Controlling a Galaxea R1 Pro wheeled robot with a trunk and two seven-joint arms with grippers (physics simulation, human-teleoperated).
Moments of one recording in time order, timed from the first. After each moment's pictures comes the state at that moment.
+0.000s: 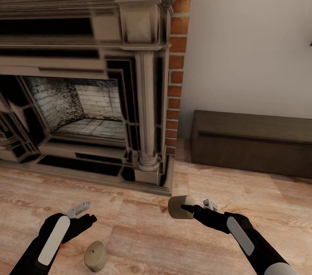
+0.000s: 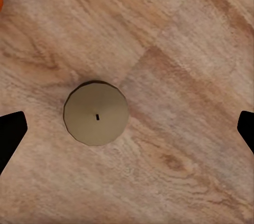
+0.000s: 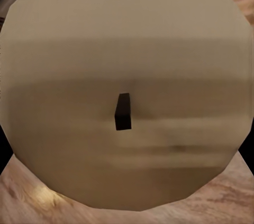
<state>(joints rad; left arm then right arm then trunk) -0.33 0.13 0.08 -1.16 0.75 0.84 0.46 -0.47 -0.17 0.20 -0.79 -0.79 0.62 0.39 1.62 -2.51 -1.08</state>
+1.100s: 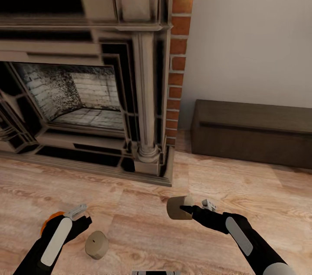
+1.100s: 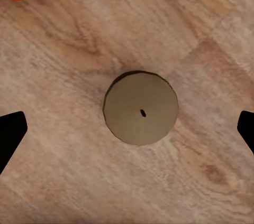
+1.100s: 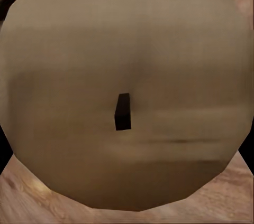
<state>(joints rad) -0.33 0.12 0.07 -1.12 0.75 0.74 0.58 -0.47 -0.16 0.20 -0.79 -0.79 0.62 0.39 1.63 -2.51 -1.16</state>
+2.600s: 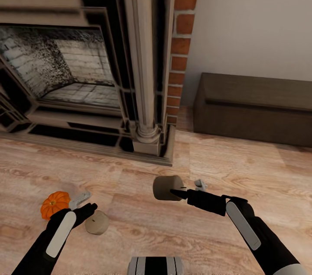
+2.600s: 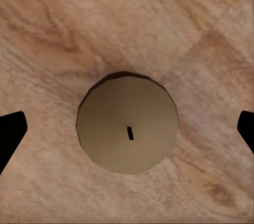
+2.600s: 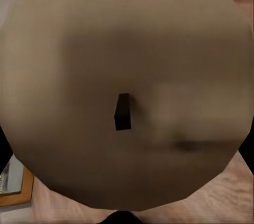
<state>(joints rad) -0.38 0.13 0.03 -1.09 0.74 0.60 0.46 -0.44 -0.21 0.25 -1.21 -0.79 0.72 0.53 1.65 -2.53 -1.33</state>
